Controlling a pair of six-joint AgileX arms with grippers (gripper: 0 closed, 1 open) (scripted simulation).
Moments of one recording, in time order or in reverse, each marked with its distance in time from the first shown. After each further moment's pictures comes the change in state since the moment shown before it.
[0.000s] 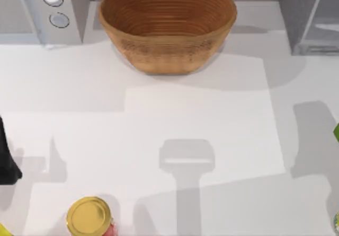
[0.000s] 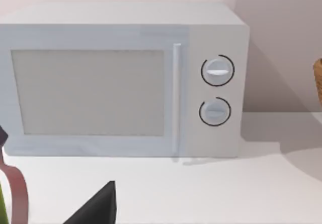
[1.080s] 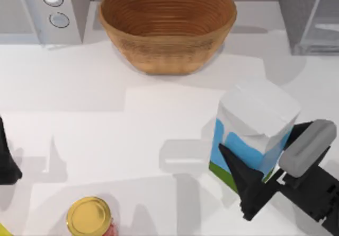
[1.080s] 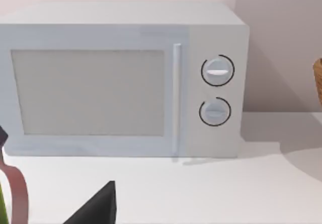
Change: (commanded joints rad) left arm 0.000 0.000 0.000 0.000 0.000 0.000; right arm 0.535 1.178 0.065 1.091 -0.017 0.012
